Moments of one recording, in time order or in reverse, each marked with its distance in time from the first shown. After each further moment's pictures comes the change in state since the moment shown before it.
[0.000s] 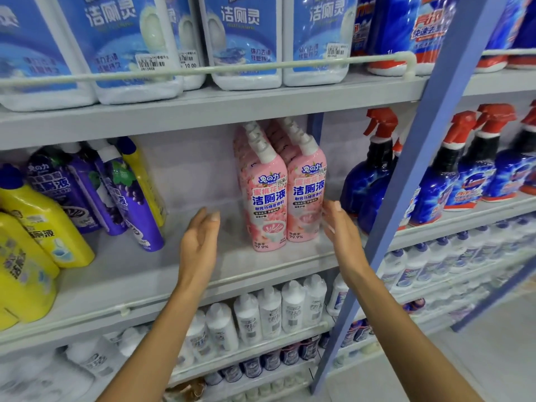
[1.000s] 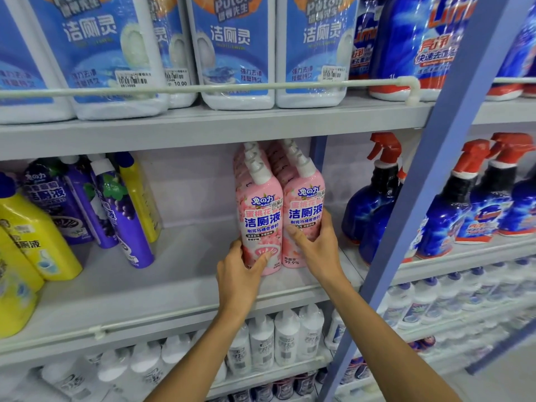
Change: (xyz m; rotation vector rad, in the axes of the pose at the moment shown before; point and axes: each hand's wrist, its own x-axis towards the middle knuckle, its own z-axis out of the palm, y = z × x) left_hand -0.005 -0.029 0.087 0.333 0.025 0.152; right_hand 0.057 0.013 0.025 -0.011 0.005 -0.179
